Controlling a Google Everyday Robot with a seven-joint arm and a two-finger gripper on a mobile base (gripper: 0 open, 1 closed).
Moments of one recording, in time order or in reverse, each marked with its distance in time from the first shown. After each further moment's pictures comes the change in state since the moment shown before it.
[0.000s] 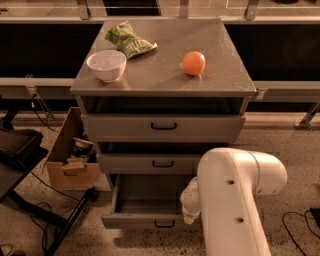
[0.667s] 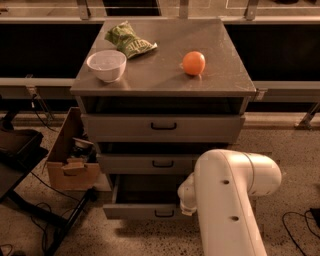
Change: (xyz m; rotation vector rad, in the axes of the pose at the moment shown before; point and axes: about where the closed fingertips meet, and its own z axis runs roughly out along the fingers) arm -0.016 -0.012 0.008 -0.006 -0.007 -0.026
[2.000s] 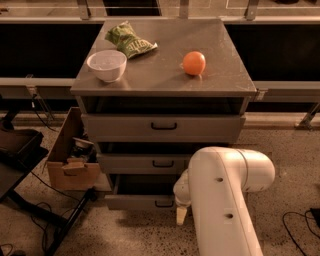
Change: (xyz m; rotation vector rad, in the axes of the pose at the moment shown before) arm -0.035 -0.033 -0.013 0.098 -0.047 -0.100
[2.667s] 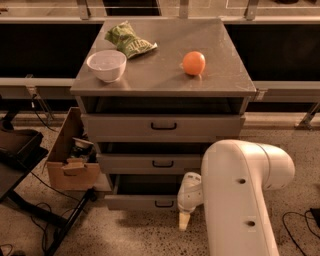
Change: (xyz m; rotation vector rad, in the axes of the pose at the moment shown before) arm 0.013 0.032 -0.047 0.030 0.012 0.016
